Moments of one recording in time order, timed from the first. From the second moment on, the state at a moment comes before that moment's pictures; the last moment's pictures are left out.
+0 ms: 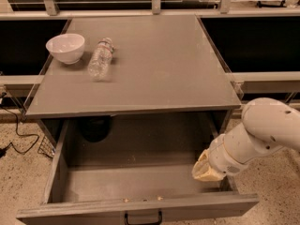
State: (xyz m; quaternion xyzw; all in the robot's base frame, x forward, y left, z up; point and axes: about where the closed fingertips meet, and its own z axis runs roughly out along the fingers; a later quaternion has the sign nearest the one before) arm 0.406 -0.152 0.672 -0.66 0.72 0.15 0.16
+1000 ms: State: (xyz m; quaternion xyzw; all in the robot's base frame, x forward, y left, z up) arm 0.390 -0.155 0.669 -0.66 0.72 0.19 0.10
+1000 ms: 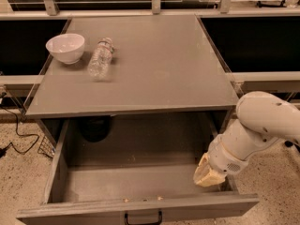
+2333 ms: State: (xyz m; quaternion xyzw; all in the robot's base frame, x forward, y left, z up) arm 0.388 -0.153 0.668 -0.66 0.72 0.20 0.09
